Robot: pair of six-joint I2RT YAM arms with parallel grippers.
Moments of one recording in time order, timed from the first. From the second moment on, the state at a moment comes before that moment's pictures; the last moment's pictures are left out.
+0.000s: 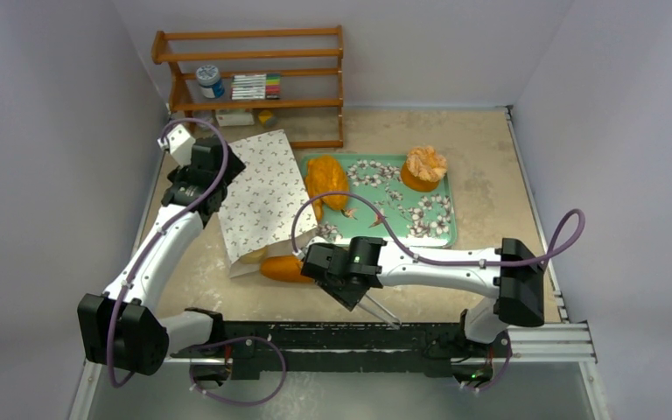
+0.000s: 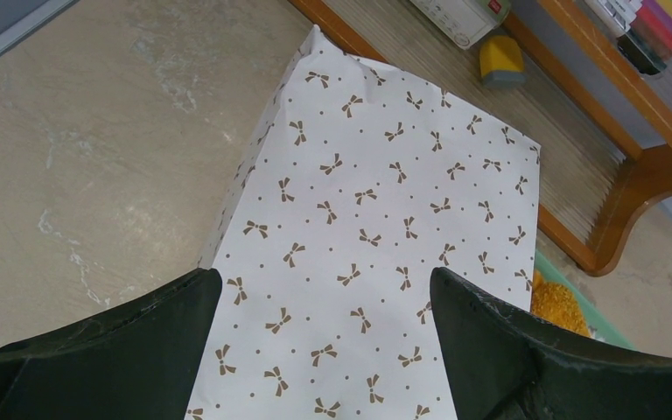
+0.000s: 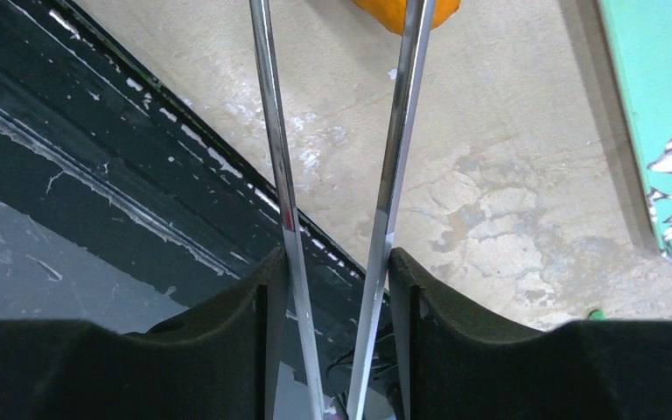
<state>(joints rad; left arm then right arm) -0.20 1.21 1.03 -0.47 -0.55 -0.78 1.32 1.59 1.29 -1.06 0.26 0.37</state>
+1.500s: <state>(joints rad) -0.19 1.20 1.02 -0.46 -0.52 -0.78 1.41 1.58 1.43 -1.10 0.13 0.40</state>
